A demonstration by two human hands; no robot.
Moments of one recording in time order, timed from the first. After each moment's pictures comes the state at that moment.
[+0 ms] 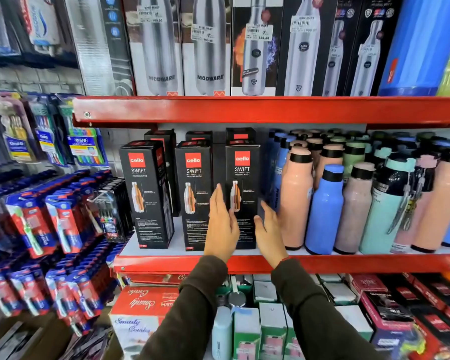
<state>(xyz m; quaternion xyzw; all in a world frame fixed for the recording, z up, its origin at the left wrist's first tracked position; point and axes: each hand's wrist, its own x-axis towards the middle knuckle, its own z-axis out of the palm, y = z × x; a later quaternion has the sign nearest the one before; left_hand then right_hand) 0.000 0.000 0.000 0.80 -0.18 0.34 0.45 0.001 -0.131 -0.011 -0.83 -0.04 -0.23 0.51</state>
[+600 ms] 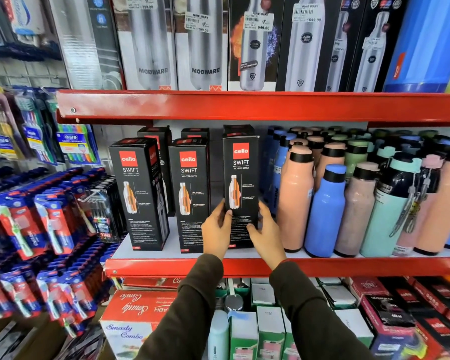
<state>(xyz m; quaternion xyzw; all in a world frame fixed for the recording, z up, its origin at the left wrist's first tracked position) 0.029 -0.004 -0.011 0.74 -0.07 0.20 0.64 0.012 -0.135 -0.014 -0.80 -0.06 -0.21 0.56</state>
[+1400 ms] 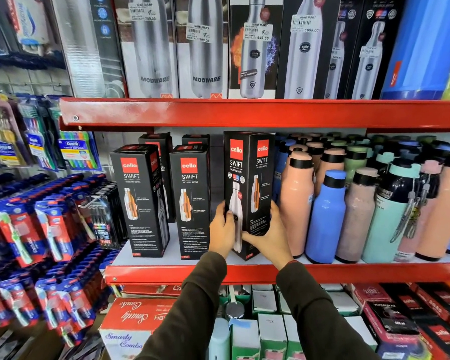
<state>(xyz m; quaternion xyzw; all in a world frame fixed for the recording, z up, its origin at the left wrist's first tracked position) 0.039 -0.012 0.001 0.74 -0.08 0.18 0.64 0.016 -0.147 -0.006 -0.79 -0.09 -0.25 0.56</state>
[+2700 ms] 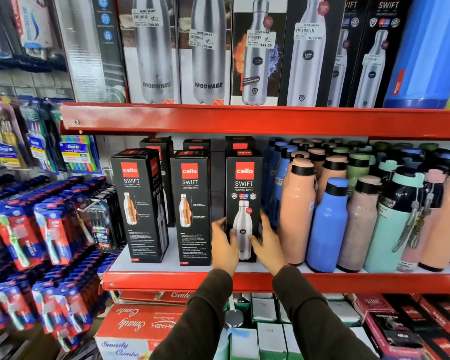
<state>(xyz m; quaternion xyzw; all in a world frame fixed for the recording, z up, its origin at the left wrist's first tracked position) 0.043 -0.023 -0.033 0.73 -0.05 0.24 0.64 0.045 -0.151 -0.029 -0.83 -0.09 -0.18 0.52</state>
